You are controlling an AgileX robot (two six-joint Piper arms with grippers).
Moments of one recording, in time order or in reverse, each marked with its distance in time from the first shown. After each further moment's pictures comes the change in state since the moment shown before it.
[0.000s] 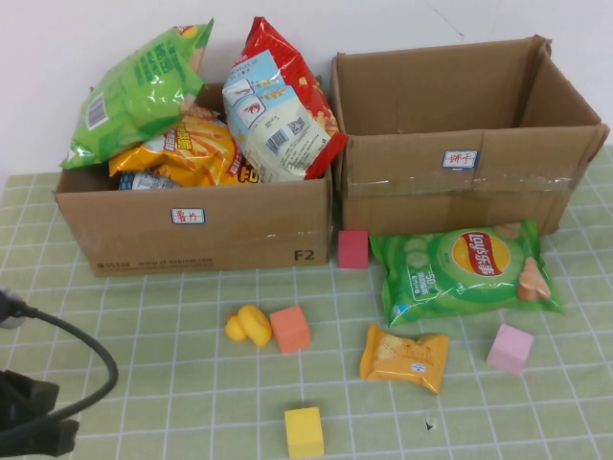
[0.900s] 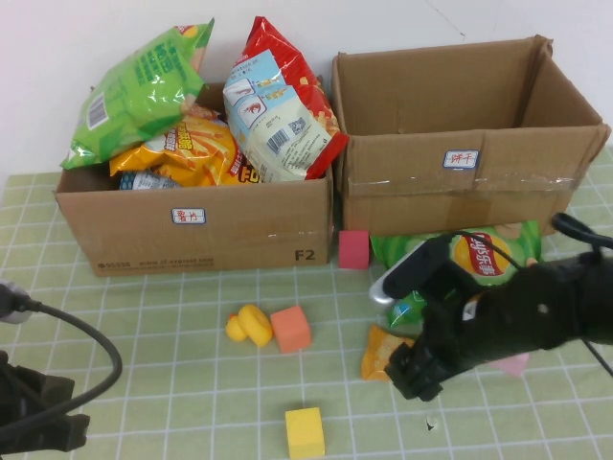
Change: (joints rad) right arm 0.765 0.517 -0.048 -0.440 -0.533 0.127; left arm 0.000 0.000 0.000 -0.115 0.000 0.055
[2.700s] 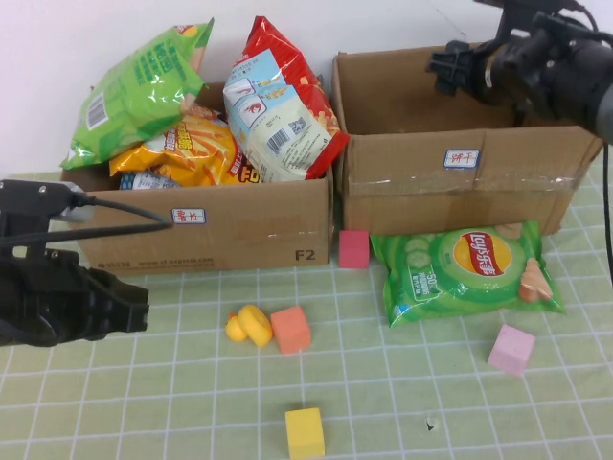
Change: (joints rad) right arm -0.238 0.375 -1.000 -0.908 0.236 1.481; left arm 0.000 0.363 -0.207 -0.477 -0.049 0.414
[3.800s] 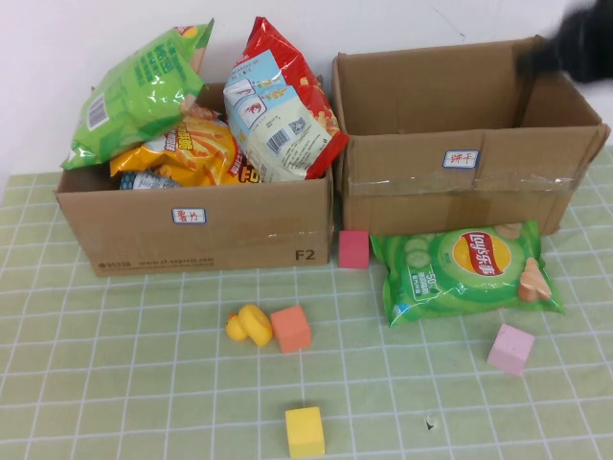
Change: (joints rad) right arm 0.075 -0.737 0.498 0.427 0.155 -0.810; left arm 0.000 -1.017 0.326 0.376 -0.219 -0.132
